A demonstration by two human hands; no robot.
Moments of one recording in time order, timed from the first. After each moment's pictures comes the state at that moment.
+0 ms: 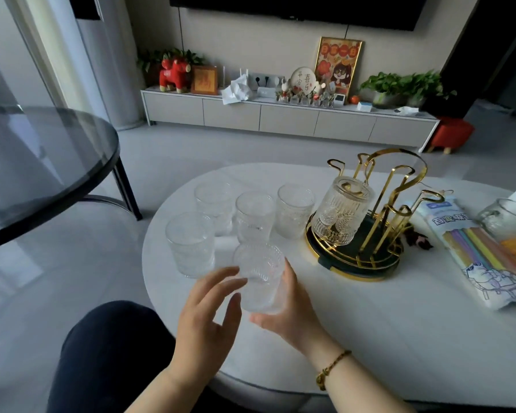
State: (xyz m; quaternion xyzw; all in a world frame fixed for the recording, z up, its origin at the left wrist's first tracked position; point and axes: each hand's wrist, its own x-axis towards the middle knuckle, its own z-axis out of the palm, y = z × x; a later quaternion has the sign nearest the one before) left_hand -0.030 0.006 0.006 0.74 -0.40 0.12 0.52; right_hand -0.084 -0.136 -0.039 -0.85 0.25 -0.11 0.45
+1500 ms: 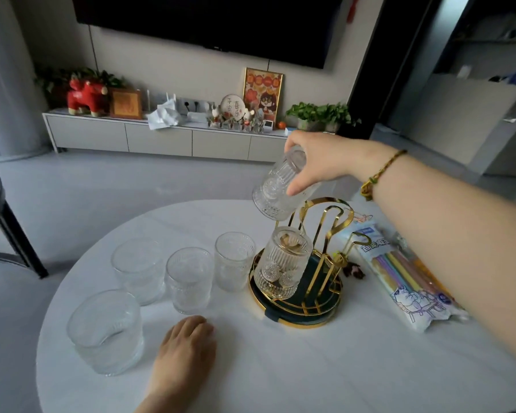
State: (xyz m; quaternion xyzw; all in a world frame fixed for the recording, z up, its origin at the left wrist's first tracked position) left_hand 0.030 -0.083 -0.029 0.84 -0.48 0.02 0.26; right_hand -0.032 -0.301 0.239 -0.97 0.25 -0.01 0.05
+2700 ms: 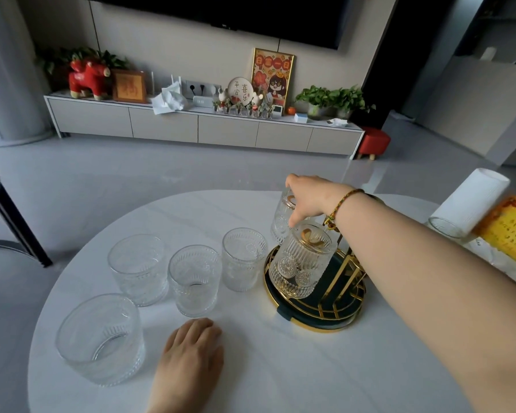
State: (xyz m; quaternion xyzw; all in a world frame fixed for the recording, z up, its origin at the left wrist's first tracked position) left_hand 0.040 -0.094 -0.054 0.82 -0.47 0.09 0.31; right_hand 0.015 -0.334 0.145 -0.94 0.31 0.11 0.00
